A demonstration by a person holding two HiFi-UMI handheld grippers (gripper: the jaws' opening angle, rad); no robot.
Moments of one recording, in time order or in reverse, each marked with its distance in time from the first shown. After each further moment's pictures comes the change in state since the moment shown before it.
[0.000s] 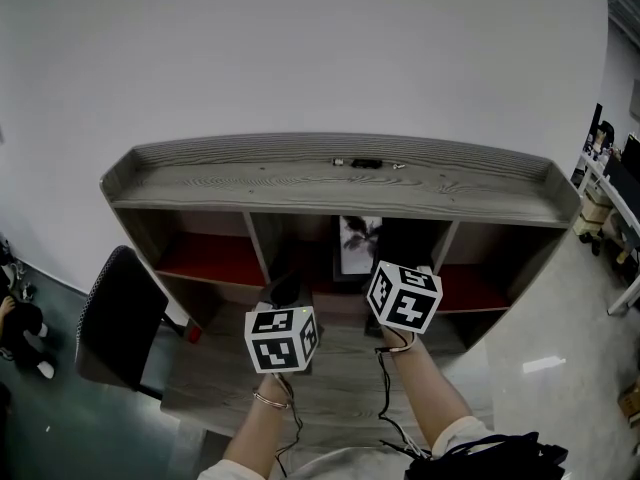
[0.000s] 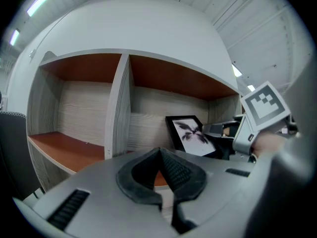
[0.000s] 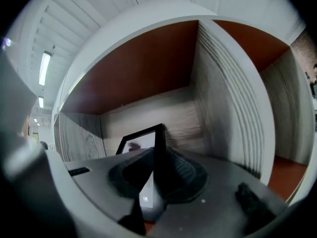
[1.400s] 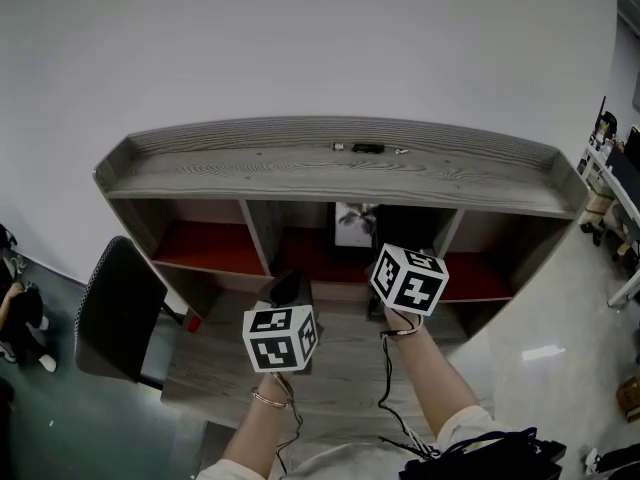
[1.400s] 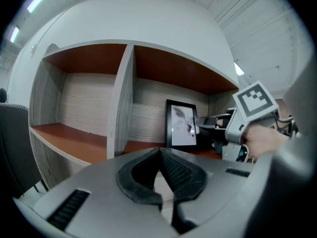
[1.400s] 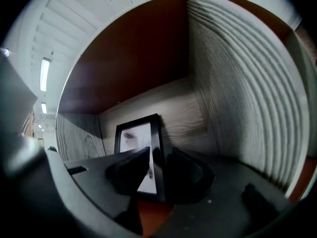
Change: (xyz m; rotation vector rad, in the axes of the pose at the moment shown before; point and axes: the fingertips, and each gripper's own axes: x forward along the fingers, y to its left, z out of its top) left arm -0.004 0.002 -0.022 -0.025 0.052 0.003; right arm 0.014 -0.001 -0.002 0.041 0.015 0.043
